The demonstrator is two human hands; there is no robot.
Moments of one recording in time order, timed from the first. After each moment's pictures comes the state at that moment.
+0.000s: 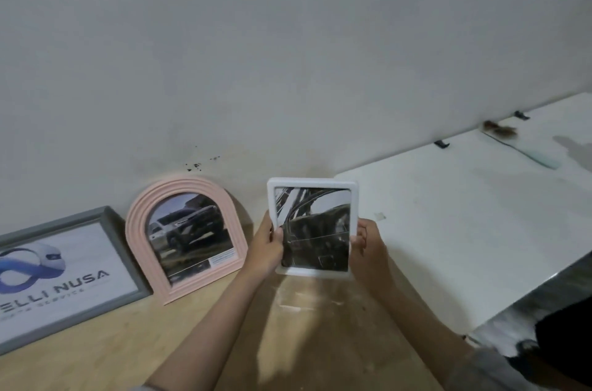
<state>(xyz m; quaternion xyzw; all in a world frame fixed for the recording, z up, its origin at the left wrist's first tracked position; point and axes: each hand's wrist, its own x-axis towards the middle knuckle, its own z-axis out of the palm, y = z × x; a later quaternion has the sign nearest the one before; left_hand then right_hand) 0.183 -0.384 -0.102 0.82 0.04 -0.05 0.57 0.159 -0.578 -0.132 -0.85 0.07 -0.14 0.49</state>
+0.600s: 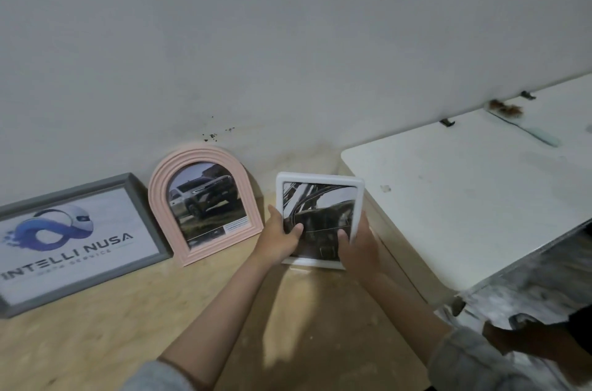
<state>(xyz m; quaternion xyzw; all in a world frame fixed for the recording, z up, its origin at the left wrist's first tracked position) 0.147 -0.370 -0.115 0.86 0.07 -0.14 0.48 0.119 -0.541 -0.147 -0.87 0.12 -0.09 0.48</state>
